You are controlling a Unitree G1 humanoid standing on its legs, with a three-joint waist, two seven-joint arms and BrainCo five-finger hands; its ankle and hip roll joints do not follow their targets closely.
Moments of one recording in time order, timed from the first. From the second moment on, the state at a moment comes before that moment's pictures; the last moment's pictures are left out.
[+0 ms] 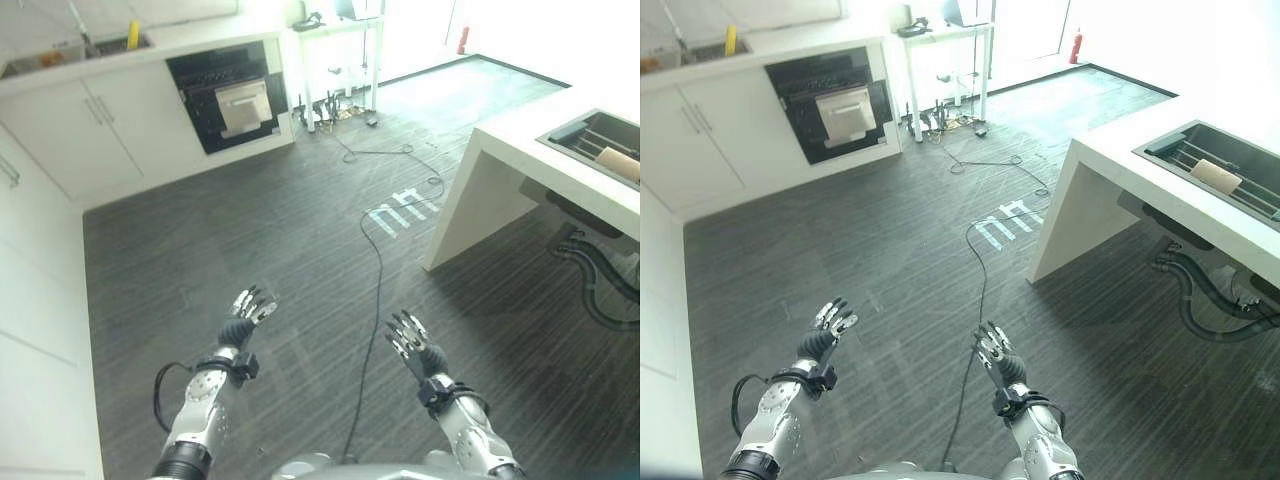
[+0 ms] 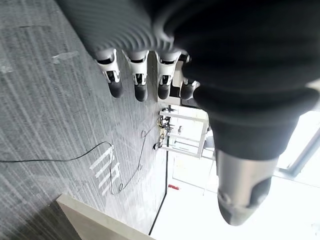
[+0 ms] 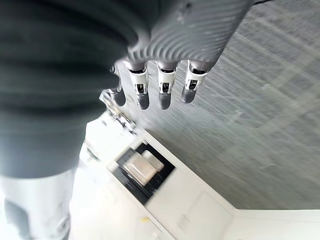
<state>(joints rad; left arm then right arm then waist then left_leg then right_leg) 0.03 0.32 -0.10 0.44 -0.56 -0.16 -0.07 0.08 -0.15 0.26 0.50 0.81 -0.16 0.24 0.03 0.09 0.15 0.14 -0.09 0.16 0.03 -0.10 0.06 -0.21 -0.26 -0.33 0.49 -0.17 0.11</state>
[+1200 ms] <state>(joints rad) 0.08 0.29 -0.16 0.36 -0.53 -0.18 -0.02 0.09 -0.21 0.26 0.46 0.79 -0.12 0.23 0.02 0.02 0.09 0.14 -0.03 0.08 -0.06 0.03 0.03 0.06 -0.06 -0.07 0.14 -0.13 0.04</state>
